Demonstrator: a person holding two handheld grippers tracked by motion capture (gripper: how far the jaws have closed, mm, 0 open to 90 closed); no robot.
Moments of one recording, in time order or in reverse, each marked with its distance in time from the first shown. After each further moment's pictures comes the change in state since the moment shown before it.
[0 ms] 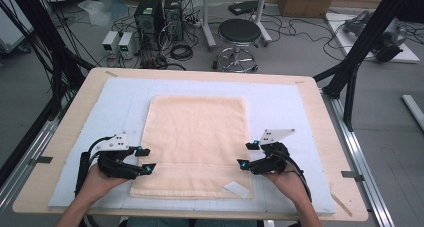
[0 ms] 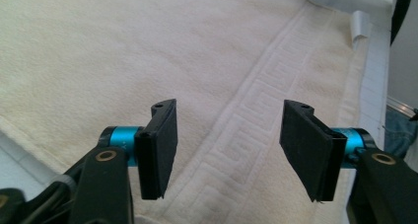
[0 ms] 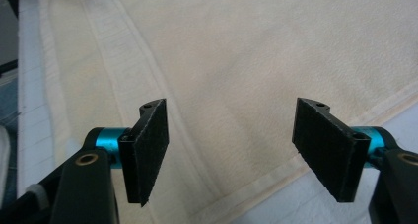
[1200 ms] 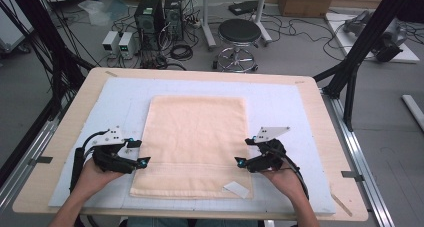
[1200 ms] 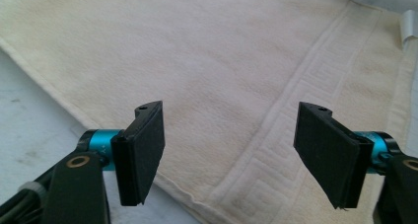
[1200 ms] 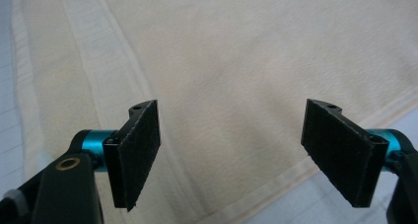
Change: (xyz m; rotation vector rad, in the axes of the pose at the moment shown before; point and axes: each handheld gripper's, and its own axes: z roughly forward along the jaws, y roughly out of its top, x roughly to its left) left arm 0.017 0.004 -0.010 0.002 0.101 0.014; right arm -0.001 0.010 0.005 0.015 -0.056 -0.044
